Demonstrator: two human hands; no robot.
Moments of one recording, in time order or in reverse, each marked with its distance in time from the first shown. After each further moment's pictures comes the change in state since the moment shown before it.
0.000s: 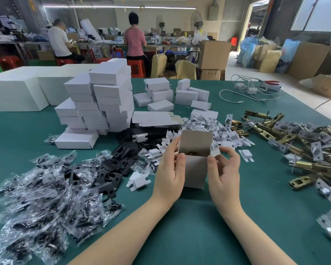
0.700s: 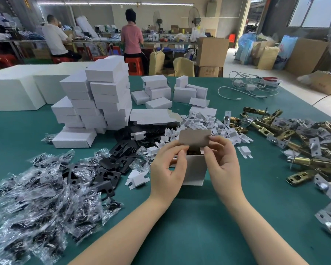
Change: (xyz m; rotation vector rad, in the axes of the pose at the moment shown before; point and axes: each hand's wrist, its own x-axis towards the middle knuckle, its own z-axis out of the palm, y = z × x) left_hand 0.002 0.002 0.000 -0.081 0.158 0.015; right_hand 0.015 -0.019 -0.001 0.151 -0.076 0.142
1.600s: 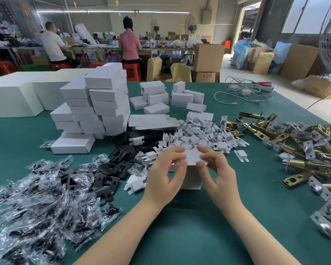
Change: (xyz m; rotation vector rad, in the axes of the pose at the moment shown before) left_hand 0.005 -0.008 -0.017 0.086 -0.195 0.190; right_hand -0.007 0.009 -0.009 -0.231 -0.113 -0.212
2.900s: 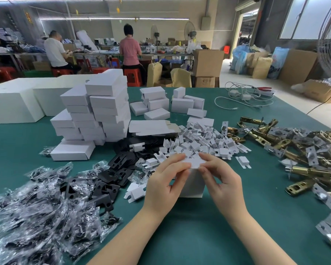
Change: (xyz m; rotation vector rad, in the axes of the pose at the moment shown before) left_hand 0.000 -0.001 0.000 0.065 0.007 0.055; right_hand 0.007 0.007 -0.004 -0.041 0.024 -0.084
